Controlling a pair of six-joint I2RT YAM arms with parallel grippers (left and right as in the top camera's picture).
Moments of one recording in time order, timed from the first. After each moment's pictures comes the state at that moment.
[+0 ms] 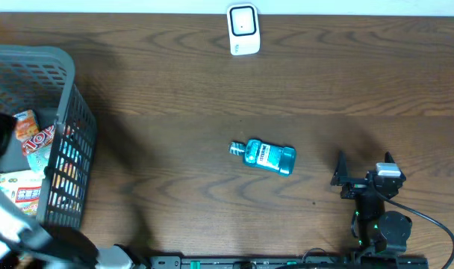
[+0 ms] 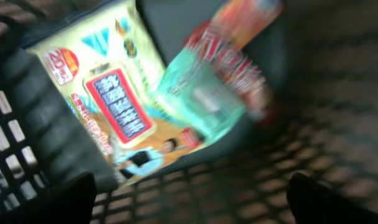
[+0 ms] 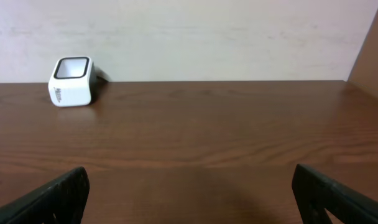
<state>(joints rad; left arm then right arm) 0.81 1.61 1.64 -1.35 0.08 -0.47 -0.07 0.01 0.01 -0.07 -0.03 0.01</state>
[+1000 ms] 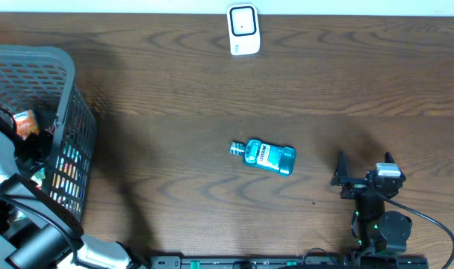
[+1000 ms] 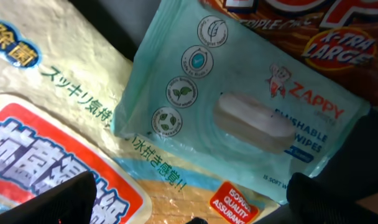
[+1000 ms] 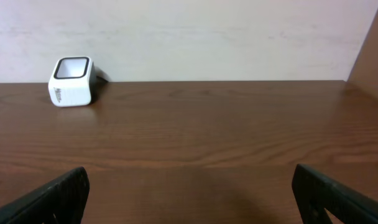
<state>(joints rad) 0.74 1.76 1.26 -0.98 0.02 -0.27 -0.07 0.01 0.01 -0.07 -0.03 0.01</state>
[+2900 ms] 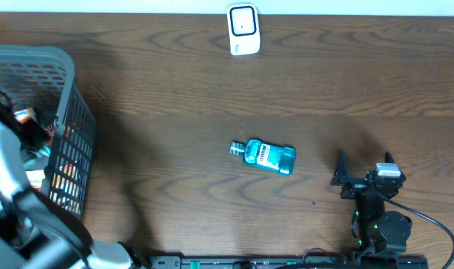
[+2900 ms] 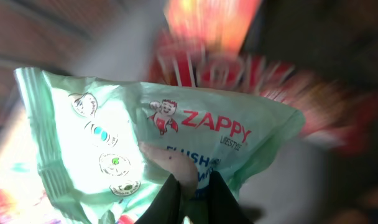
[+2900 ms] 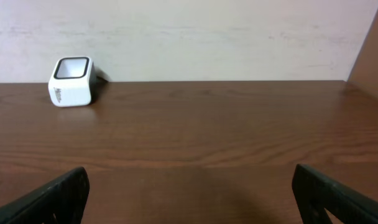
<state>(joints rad) 0.68 1.66 1.31 -0.84 -0.08 -0.12 -0.07 0.01 0.01 -0.07 -0.03 0.01</state>
